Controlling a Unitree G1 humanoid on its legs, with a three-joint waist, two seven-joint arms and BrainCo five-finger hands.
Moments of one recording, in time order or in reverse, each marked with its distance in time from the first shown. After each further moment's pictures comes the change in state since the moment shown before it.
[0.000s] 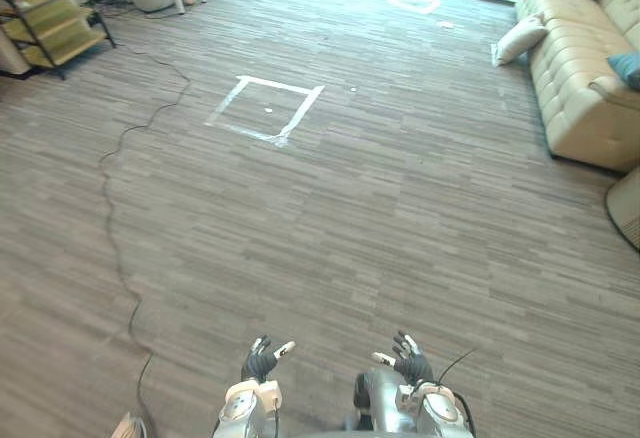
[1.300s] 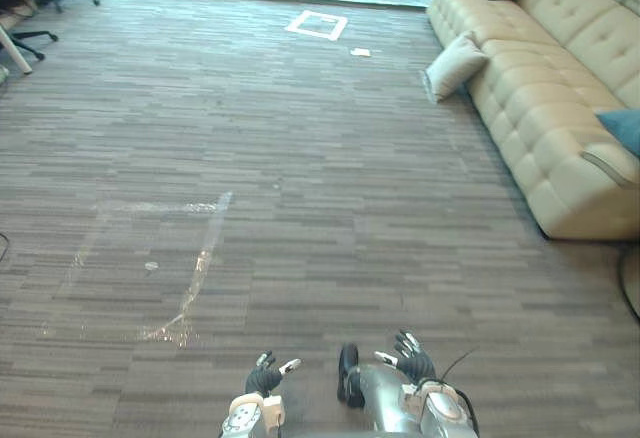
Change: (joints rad) left arm 0.011 -0.011 0.061 0.011 0.040 0.000 0.000; right arm 0.004 -0.017 0.014 -0.012 0.001 0.007 0.017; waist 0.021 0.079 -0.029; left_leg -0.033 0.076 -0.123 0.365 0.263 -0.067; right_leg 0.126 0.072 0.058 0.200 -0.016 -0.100
